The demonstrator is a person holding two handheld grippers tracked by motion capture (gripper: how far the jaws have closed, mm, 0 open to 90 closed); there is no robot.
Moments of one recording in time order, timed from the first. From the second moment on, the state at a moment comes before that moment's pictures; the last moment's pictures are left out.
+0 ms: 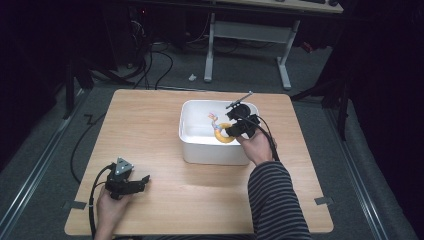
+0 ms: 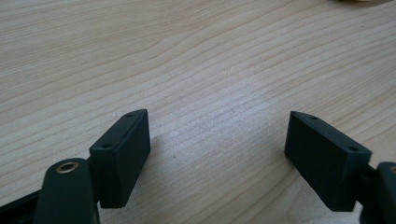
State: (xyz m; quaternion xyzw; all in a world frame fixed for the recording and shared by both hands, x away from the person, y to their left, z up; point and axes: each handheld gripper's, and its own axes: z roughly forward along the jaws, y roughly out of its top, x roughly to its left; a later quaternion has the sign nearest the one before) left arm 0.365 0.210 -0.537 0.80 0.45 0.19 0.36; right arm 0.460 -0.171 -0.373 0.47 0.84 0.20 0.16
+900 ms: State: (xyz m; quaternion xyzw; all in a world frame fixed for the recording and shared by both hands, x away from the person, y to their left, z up) left arm 0.365 0.210 -0.537 0.80 0.45 0.19 0.36; right arm 0.450 -0.174 -0.373 0.46 0.85 0.21 0.15
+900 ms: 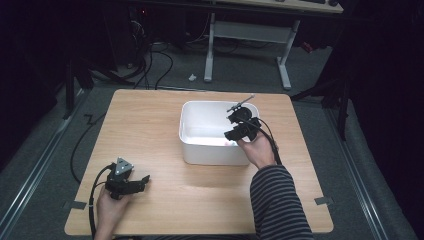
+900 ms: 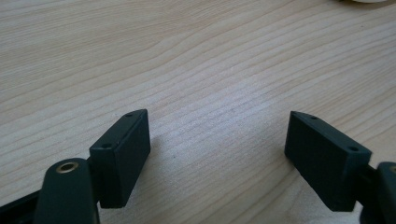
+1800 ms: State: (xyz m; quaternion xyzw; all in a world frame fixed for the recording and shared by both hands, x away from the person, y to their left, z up) left arm 0.365 0.210 -0.537 0.80 0.45 0.19 0.36; right arm 0.400 -0.246 -0.335 0.48 0.80 0.30 0.21
